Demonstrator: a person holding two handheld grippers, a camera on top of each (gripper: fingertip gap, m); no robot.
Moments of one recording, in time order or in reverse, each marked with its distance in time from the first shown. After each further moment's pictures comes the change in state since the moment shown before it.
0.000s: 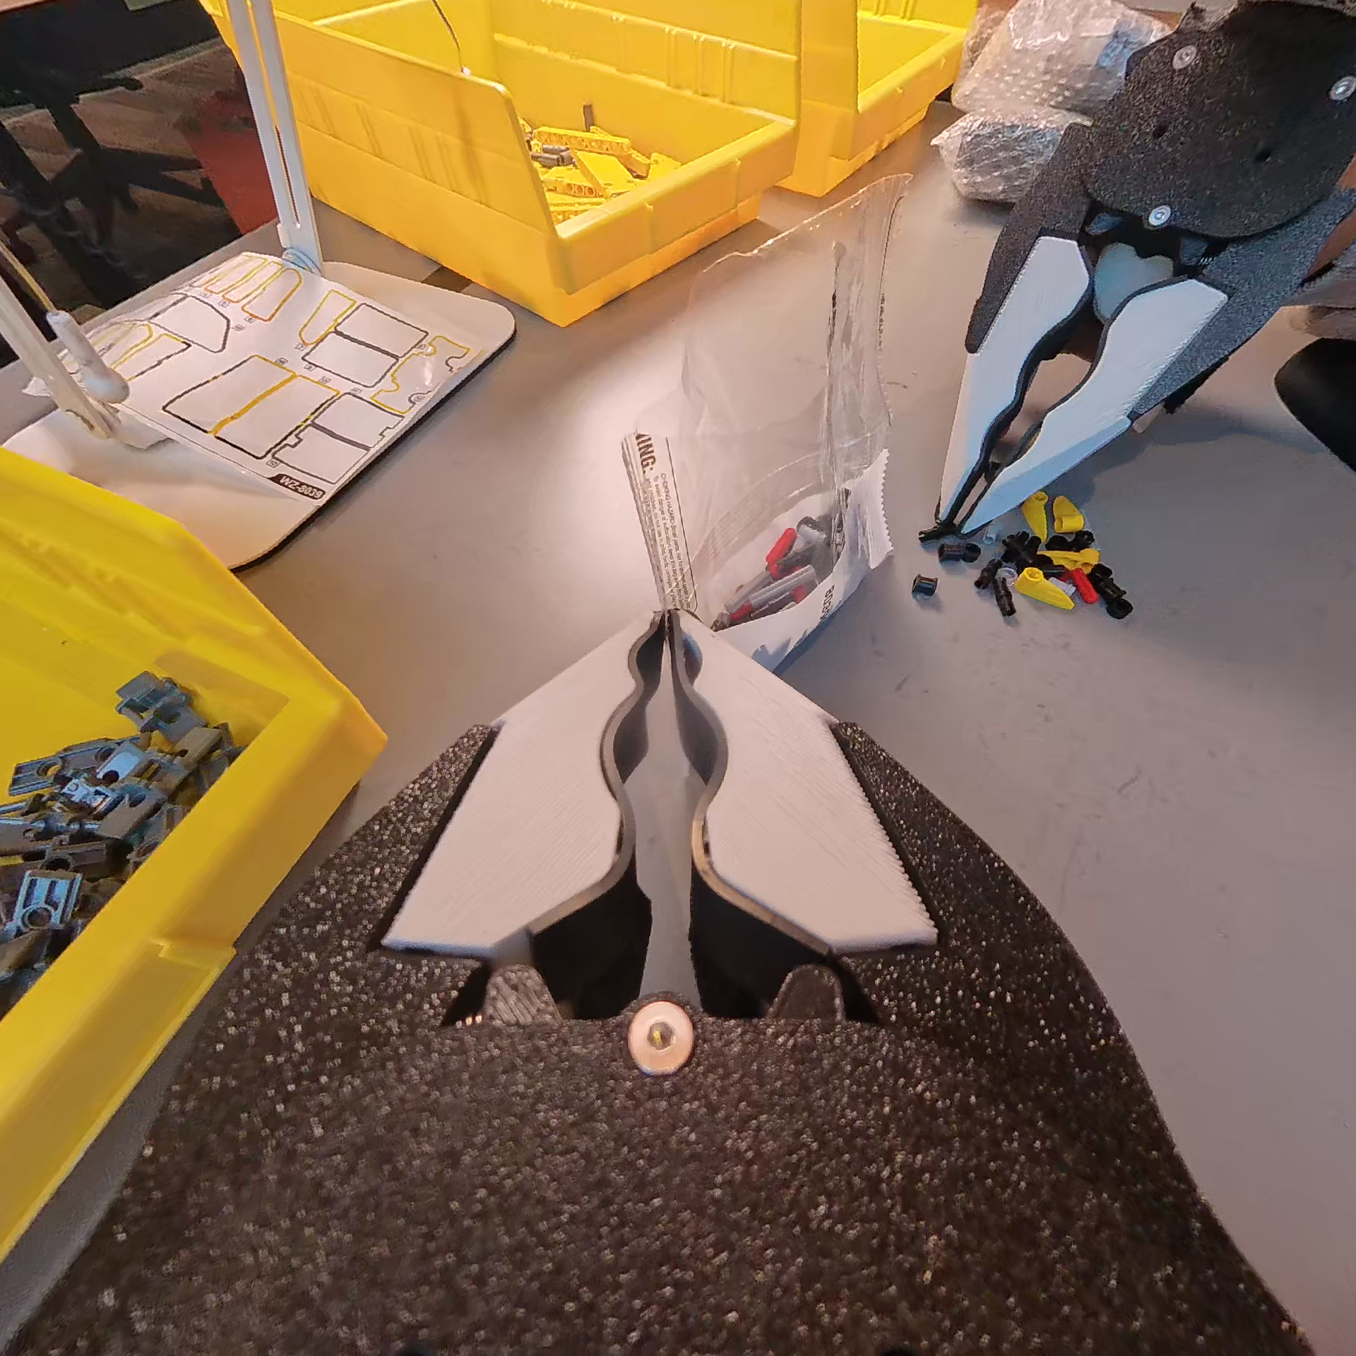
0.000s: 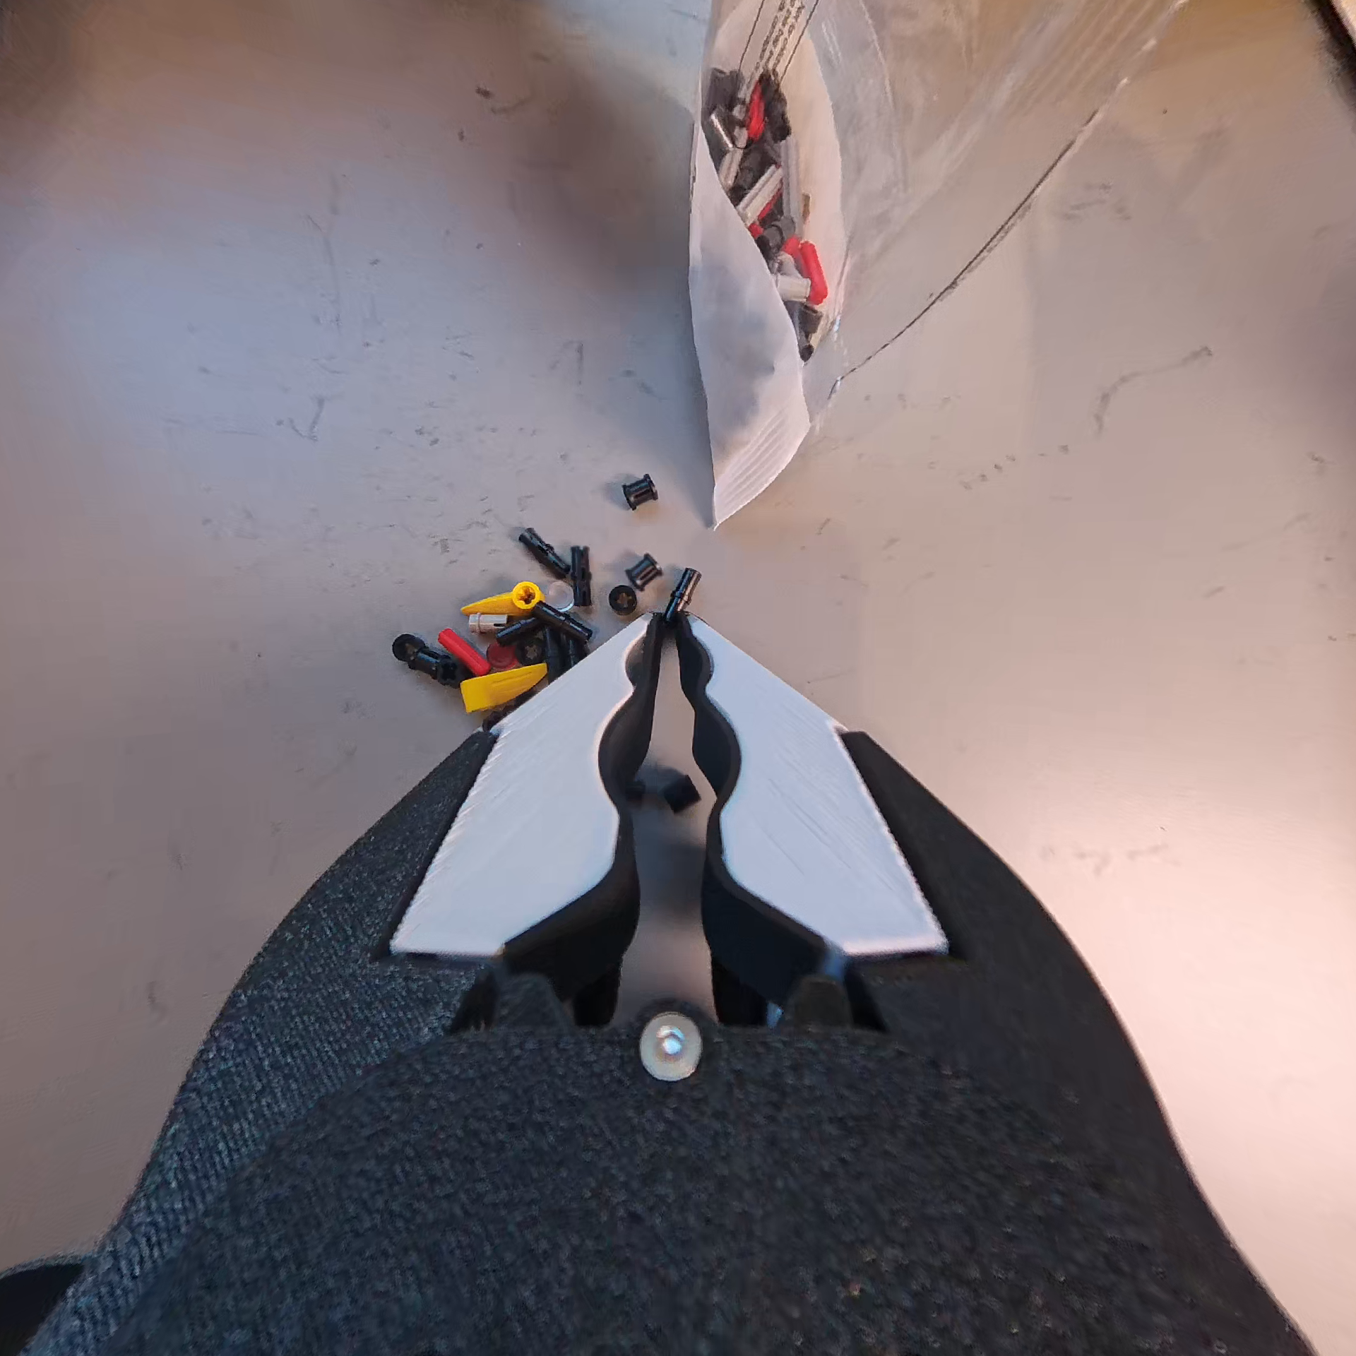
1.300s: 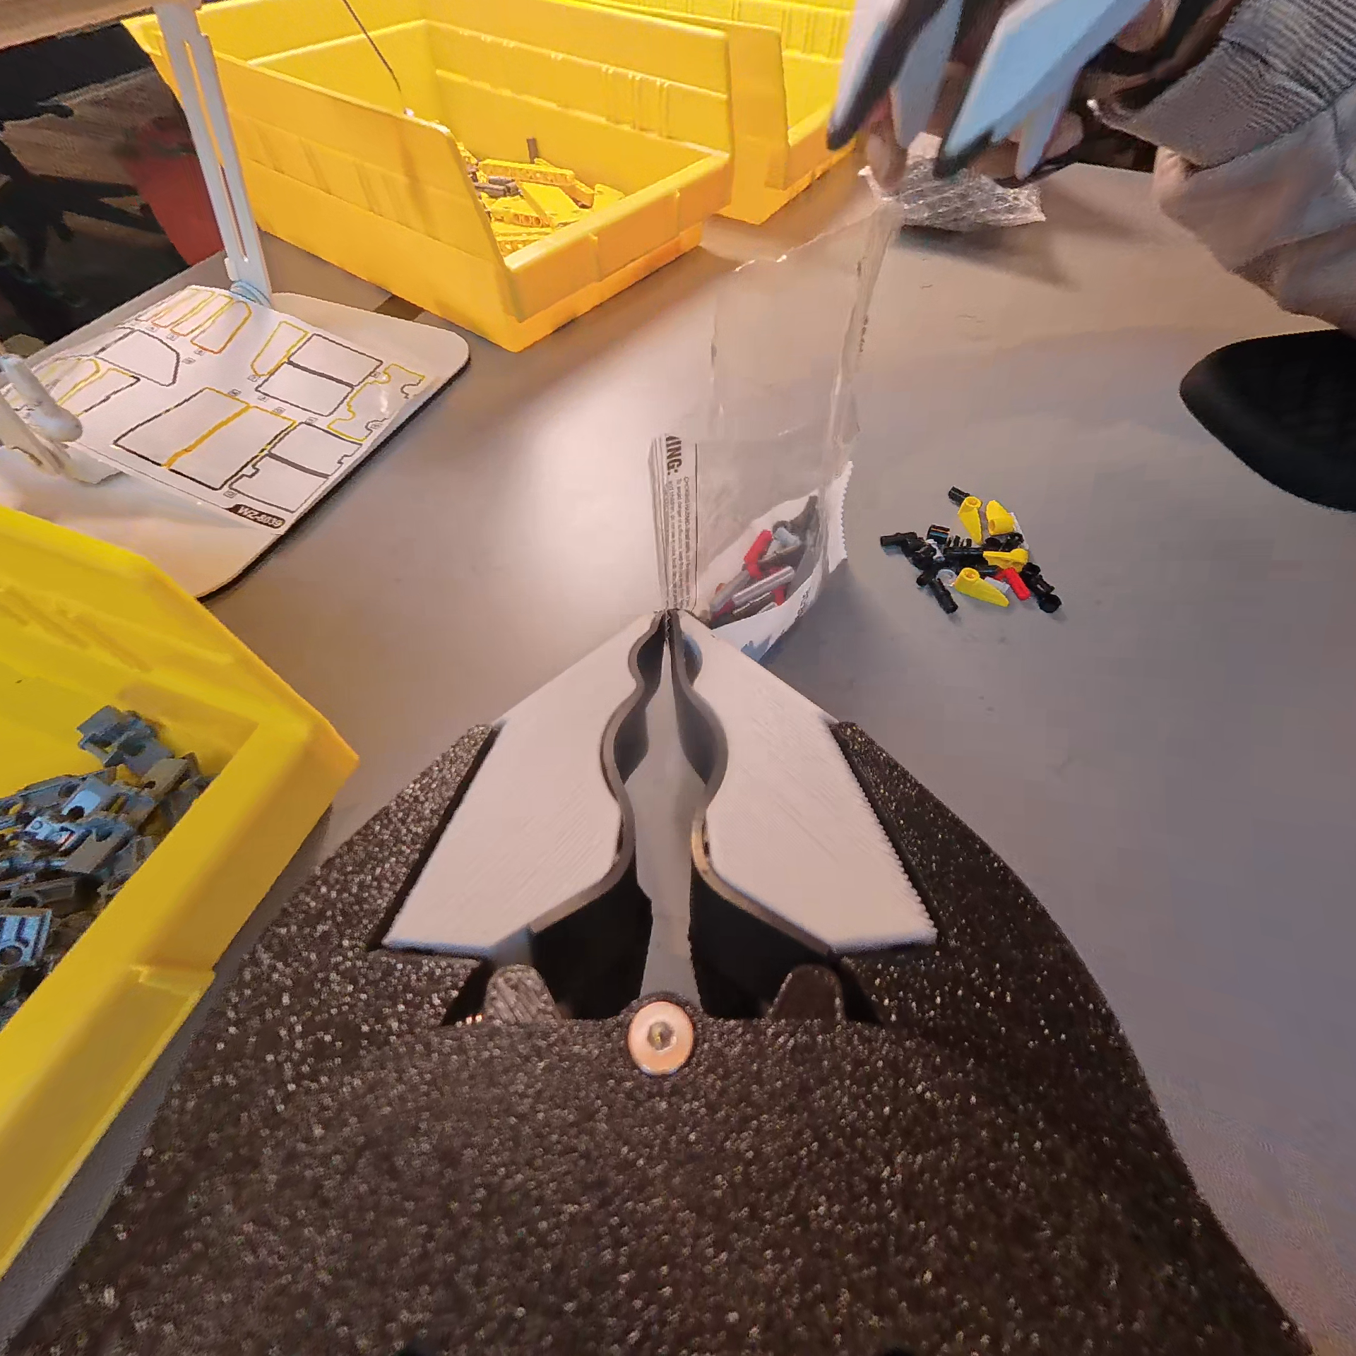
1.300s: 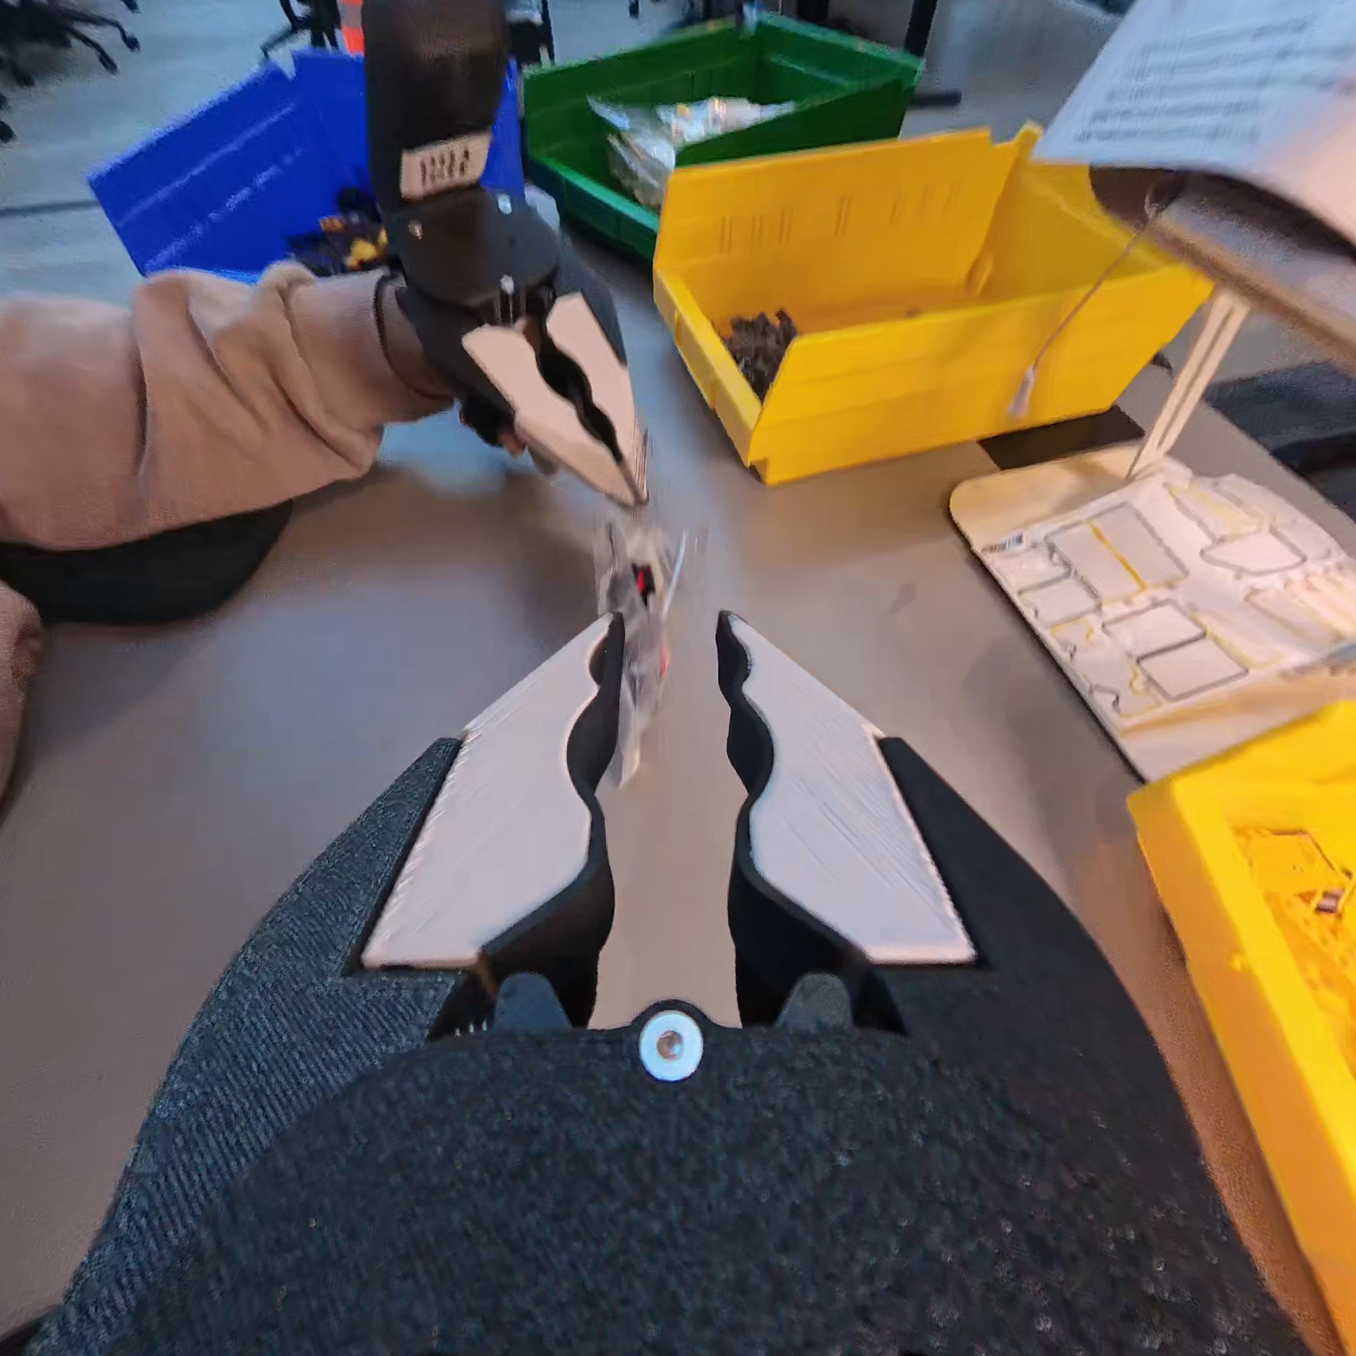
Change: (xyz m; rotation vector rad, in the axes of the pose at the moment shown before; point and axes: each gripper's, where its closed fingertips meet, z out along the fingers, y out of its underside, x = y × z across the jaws) left arm 0.011 -0.007 -0.007 0.023 0.062 0.013; right arm 0.037 -0.107 -0.082 0.398 -0.030 -0.018
